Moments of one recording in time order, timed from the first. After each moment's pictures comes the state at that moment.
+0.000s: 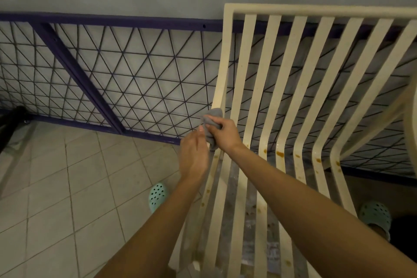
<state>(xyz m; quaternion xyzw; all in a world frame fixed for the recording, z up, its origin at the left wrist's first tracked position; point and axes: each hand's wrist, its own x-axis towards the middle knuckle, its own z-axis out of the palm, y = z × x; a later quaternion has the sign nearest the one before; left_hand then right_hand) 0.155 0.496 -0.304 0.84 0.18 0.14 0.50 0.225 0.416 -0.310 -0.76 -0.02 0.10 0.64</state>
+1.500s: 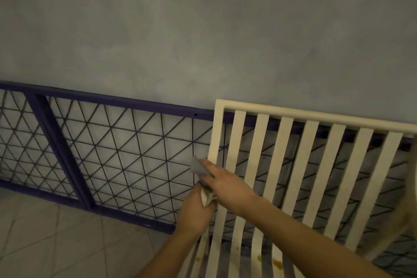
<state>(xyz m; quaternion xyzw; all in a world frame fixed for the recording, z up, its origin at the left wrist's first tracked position) 0.278 0.482 -0.290 0.88 0.09 0.06 0.46 0.331 0.365 -0.241 -0.90 -0.42 -0.10 0.06</state>
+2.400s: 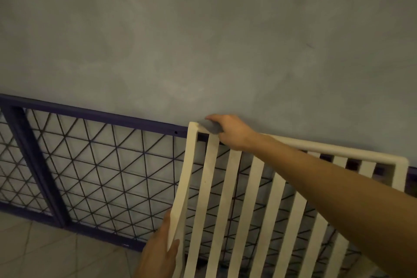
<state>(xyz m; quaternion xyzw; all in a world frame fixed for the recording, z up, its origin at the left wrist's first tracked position) 0.253 0.497 -0.307 0.89 0.06 0.04 0.44 0.416 0.326 -0.077 -0.94 -0.28 -0.05 0.19</state>
